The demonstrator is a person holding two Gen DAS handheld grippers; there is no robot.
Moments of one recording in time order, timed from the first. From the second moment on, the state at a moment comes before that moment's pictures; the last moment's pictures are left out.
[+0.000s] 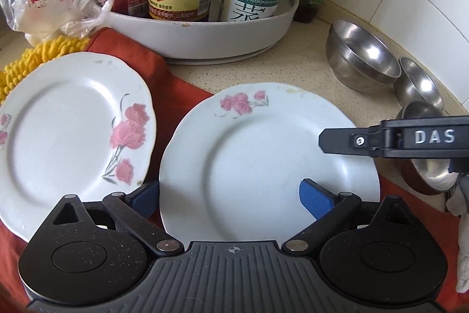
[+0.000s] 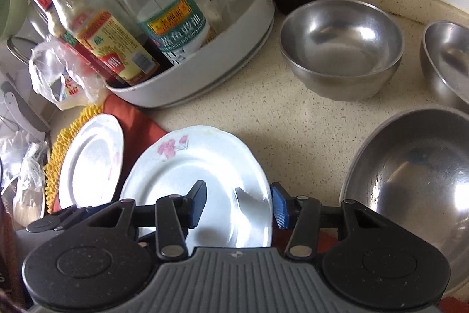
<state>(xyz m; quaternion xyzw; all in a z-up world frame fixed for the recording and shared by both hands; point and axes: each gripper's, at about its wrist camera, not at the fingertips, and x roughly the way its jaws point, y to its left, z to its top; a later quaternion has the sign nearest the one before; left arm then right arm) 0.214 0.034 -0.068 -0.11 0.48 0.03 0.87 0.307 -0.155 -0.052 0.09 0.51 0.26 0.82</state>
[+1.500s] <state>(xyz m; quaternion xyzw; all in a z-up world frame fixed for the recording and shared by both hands) 0.141 -0.055 -0.057 -0.02 0.49 -0.14 0.86 0.150 -0.258 -0.038 0.19 0.53 0.09 0.82</state>
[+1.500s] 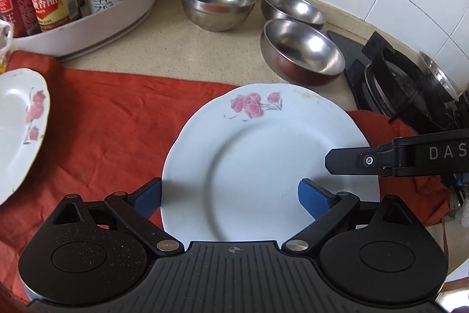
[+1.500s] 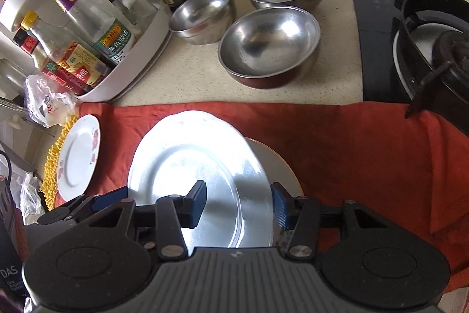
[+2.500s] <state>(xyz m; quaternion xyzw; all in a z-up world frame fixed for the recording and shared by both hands) 0.134 0.011 -0.031 -0.04 0.44 -0.04 0.89 0.180 -0.200 -0.018 0.11 0.50 0.16 0.84</state>
